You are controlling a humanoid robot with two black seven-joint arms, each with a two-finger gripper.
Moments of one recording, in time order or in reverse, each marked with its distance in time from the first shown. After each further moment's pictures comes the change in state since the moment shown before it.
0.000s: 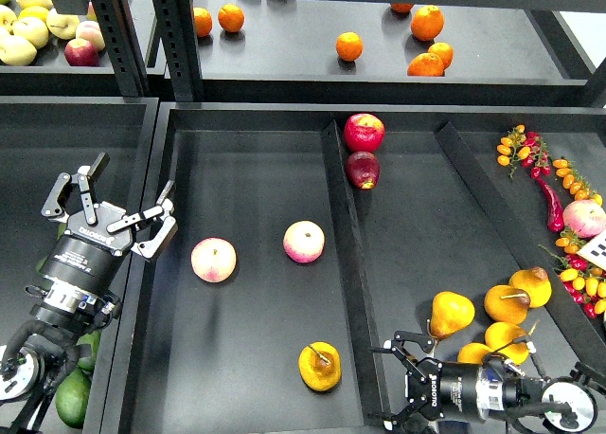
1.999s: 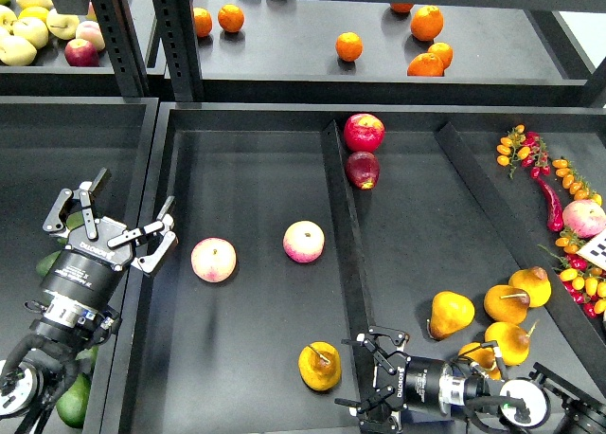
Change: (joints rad) left arm 0.041 0.000 0.005 0.000 0.003 0.000 0.000; right arm 0.042 0.228 0.049 -0.221 0.031 0.000 0.000
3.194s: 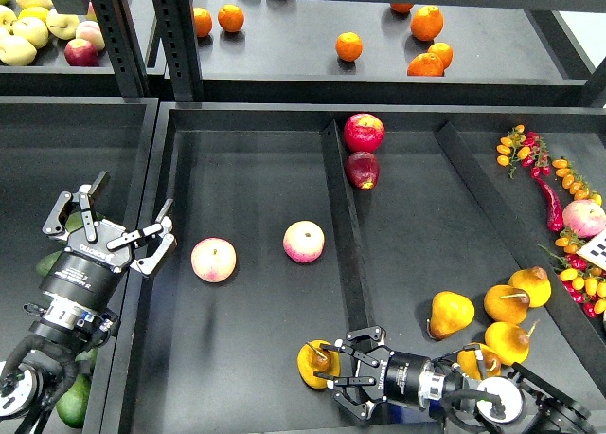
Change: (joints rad) left arm 0.000 0.000 -0.002 0.012 -0.001 0.000 0.000; right arm 0.010 0.080 0.043 -0.082 0.000 0.000 0.000
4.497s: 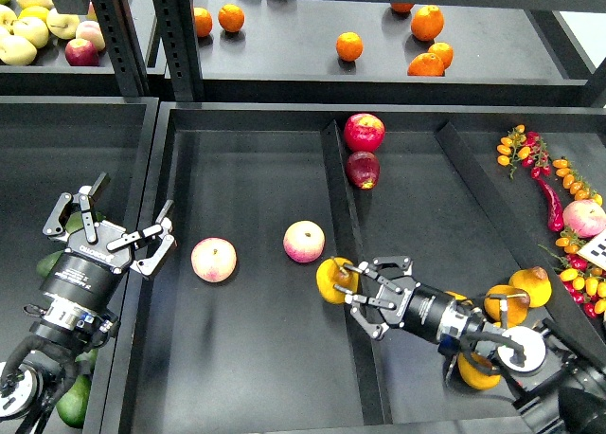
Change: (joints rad) left arm -0.005 0.000 0.004 0.021 -0.003 0.000 0.001; right arm 0.131 -0.200 0.237 0.059 0.182 0.000 0.000
